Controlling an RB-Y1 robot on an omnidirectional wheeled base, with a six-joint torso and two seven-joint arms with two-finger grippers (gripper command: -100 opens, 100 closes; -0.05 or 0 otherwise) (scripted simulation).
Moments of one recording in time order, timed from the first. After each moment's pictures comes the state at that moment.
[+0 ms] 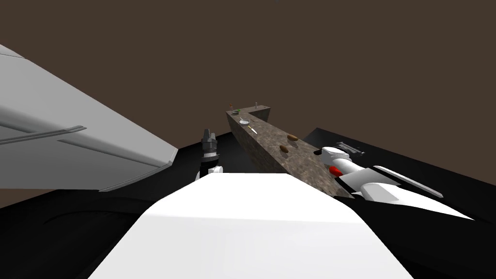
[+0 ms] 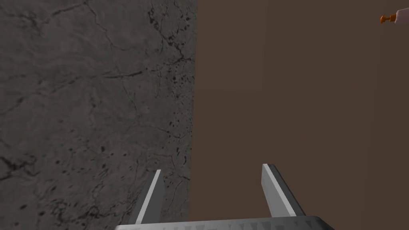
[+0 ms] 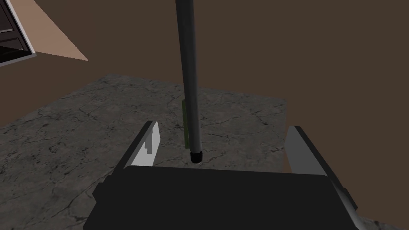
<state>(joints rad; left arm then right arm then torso) 0.53 -0.05 -0.05 -2.27 -0.07 -0.42 -0.11 -0.35 -1.03 0.43 -0.59 0.69 0.78 -0.62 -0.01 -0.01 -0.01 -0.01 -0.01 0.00</state>
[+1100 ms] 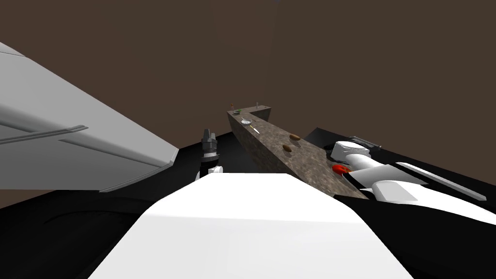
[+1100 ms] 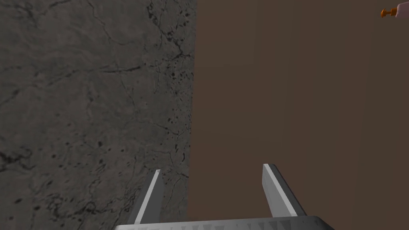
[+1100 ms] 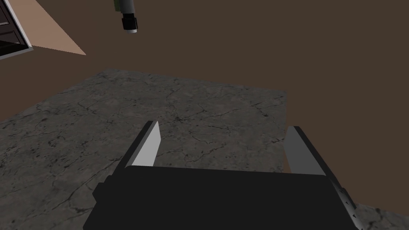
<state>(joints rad) 0.53 -0.05 -0.05 -2.27 -0.07 -0.42 -0.11 -0.41 -1.12 0.38 -0.56 0.64 0.67 -0.52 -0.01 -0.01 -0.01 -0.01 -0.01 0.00</state>
